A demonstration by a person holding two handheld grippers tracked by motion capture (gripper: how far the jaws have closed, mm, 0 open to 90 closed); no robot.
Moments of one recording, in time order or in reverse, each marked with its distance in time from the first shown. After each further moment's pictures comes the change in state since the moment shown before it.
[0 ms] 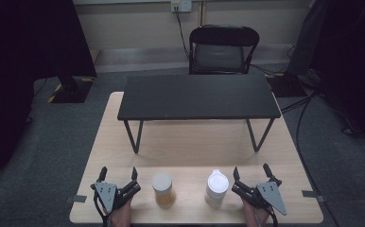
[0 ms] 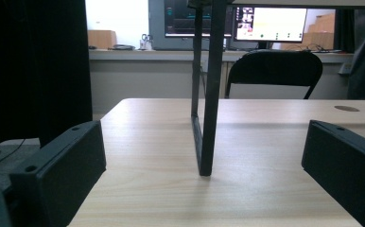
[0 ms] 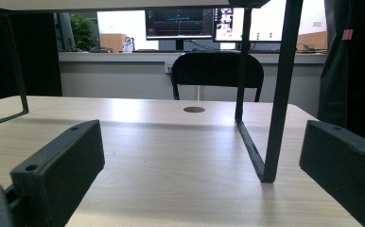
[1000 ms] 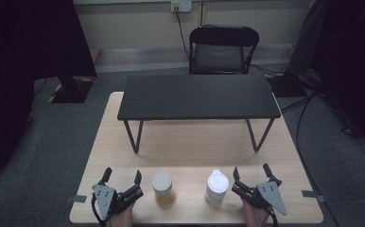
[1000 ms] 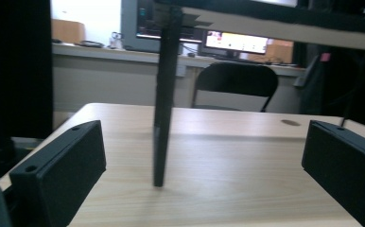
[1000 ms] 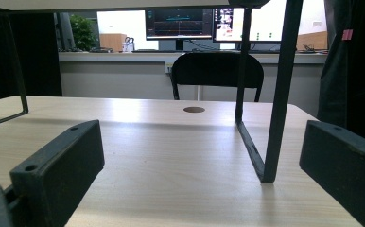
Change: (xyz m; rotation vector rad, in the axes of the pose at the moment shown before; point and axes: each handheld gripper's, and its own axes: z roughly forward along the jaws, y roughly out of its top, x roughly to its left) left arm 0.005 0.031 -0.020 -0.002 -0.132 -0.097; right arm 0.000 0.000 0.000 0.000 0.000 -0.001
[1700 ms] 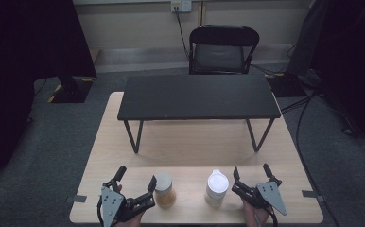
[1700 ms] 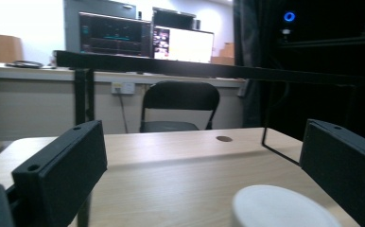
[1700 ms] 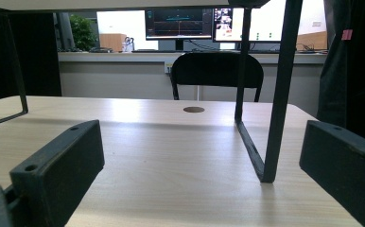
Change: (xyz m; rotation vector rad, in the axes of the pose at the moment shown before) left arm -0.015 0.036 -0.013 -0.047 -0.227 0.019; right arm 0.000 0.000 0.000 0.000 -0.001 0.000
